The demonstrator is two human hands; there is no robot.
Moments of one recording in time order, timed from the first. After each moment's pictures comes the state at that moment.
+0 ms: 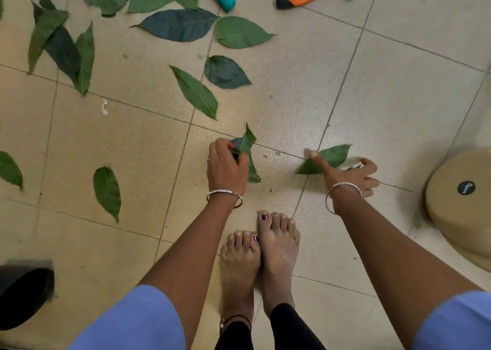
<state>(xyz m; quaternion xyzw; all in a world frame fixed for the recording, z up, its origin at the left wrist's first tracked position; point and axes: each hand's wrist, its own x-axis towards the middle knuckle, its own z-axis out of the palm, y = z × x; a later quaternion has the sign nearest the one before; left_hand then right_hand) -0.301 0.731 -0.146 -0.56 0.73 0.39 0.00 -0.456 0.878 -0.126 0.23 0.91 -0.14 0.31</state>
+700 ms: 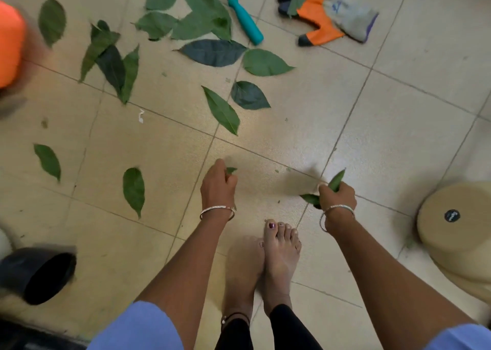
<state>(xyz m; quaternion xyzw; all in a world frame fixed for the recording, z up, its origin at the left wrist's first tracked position) -0.261 0.703 -0.103 -0.59 0.71 0.38 0.05 -0.438 0.851 -0.086 0.14 0.90 -0.20 0.36</state>
